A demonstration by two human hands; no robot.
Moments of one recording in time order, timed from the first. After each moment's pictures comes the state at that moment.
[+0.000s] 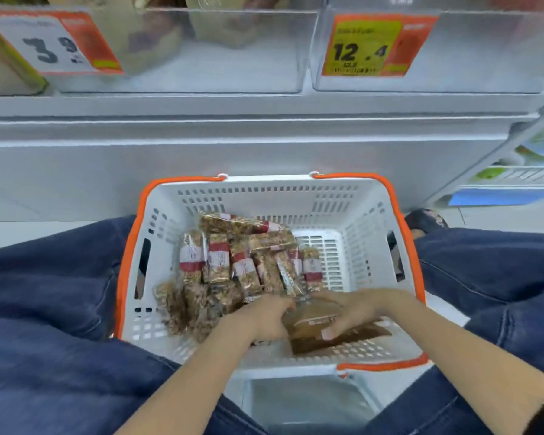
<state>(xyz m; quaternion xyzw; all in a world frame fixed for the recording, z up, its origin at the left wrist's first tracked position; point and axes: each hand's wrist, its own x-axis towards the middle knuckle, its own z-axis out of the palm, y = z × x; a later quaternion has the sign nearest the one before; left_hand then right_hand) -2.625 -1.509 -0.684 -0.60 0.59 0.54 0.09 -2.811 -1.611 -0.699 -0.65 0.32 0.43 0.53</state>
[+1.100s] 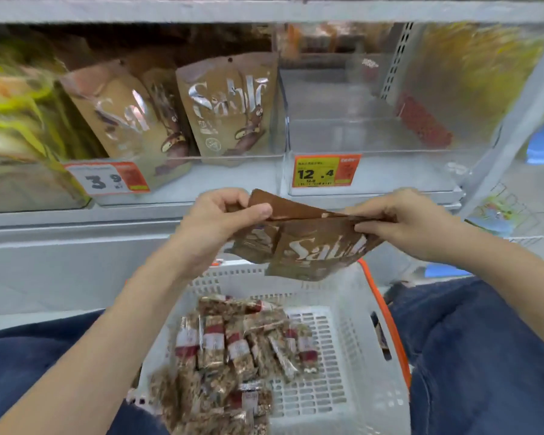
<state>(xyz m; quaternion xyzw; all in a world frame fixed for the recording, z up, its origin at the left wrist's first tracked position) -2.557 -1.594 -0.453 -0.55 0.44 0.47 -0.53 -2.803 -1.687 -0.434 -0.89 0.33 -0.14 0.29</state>
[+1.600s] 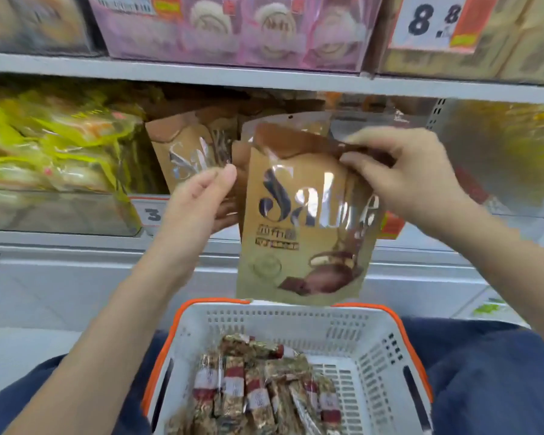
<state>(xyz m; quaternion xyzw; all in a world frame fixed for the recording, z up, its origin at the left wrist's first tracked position) -2.494 -1.581 -0.401 -0.56 0.38 0.34 -0.65 -2.690 -1.703 -0.358 -0.87 0.28 -0.40 0.11</state>
